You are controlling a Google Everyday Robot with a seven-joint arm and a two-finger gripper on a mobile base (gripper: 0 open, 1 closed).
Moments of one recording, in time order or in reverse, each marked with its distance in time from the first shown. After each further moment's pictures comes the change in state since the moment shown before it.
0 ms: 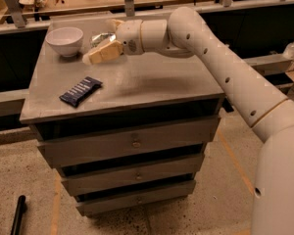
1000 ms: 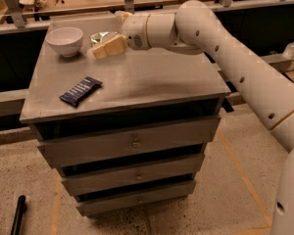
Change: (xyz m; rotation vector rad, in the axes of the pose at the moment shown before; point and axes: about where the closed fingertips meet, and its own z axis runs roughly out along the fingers) arm -0.016 -0.007 -0.023 0.118 0.033 -0.051
